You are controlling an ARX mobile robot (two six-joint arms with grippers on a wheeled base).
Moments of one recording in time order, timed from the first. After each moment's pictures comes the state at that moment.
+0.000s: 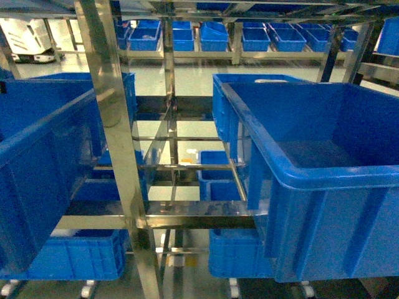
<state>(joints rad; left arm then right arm) 0.25 2.00 1.19 0.42 -0.09 0.12 0.30 1.10 0.45 0.56 0.42 0.03</state>
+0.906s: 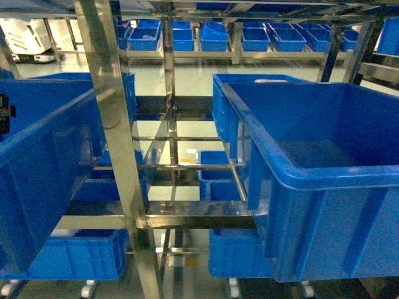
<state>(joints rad) 0.23 2.01 1.15 0.37 -0.12 0.13 0.30 1.10 0.45 0.56 0.42 0.03</state>
